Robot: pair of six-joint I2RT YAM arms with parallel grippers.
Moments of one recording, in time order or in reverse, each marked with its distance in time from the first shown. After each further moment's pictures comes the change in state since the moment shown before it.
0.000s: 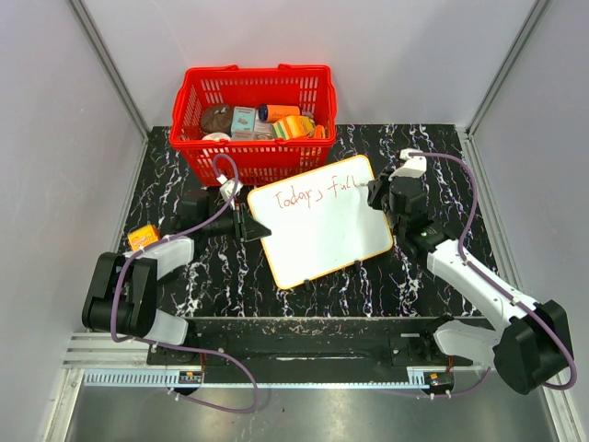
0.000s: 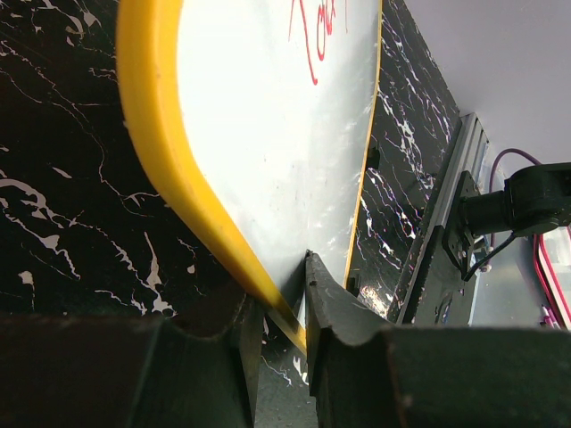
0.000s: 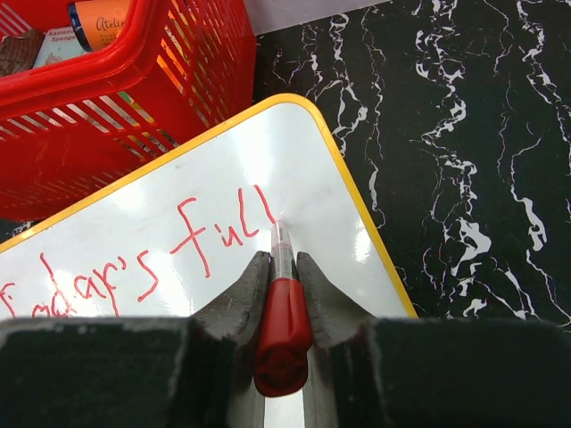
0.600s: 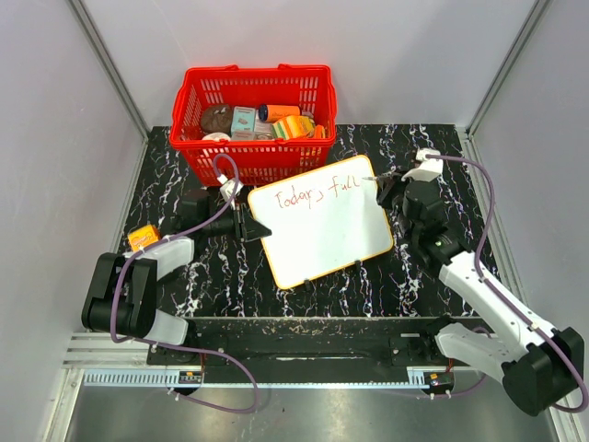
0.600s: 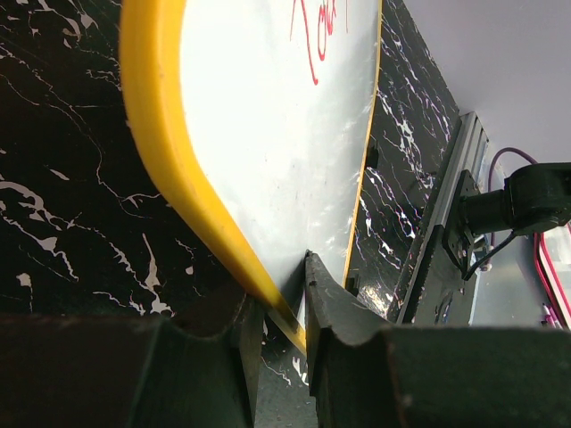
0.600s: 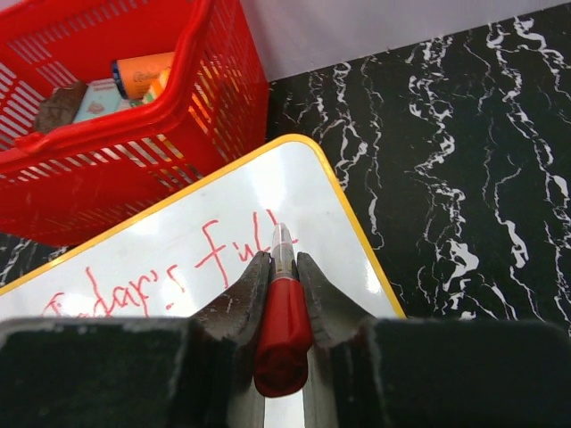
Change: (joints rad) left arm -0.003 -0.003 0.000 0.000 0.000 0.002; right arm -0.006 -0.118 0.000 -0.034 0.020 -0.003
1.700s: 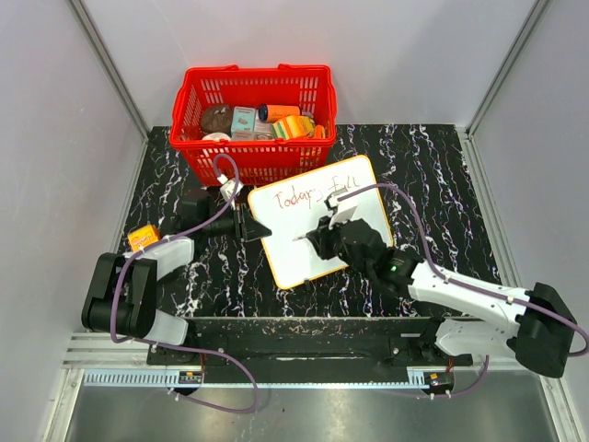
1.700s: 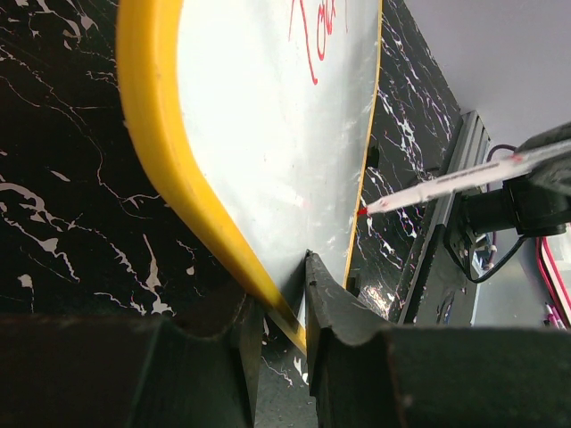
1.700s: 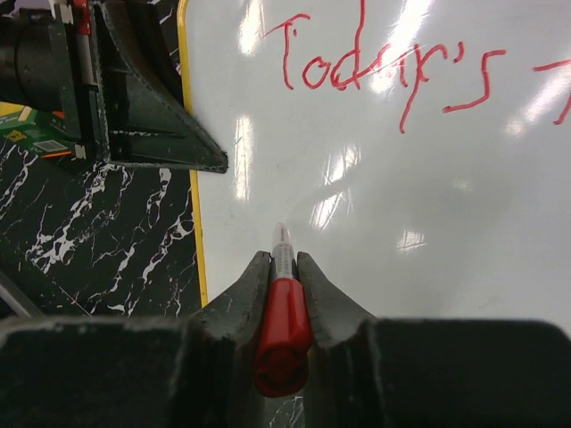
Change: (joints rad) left arm -0.001 0.000 0.000 0.000 0.000 0.006; right arm 0.490 0.111 -0.069 0.047 -0.089 -0.037
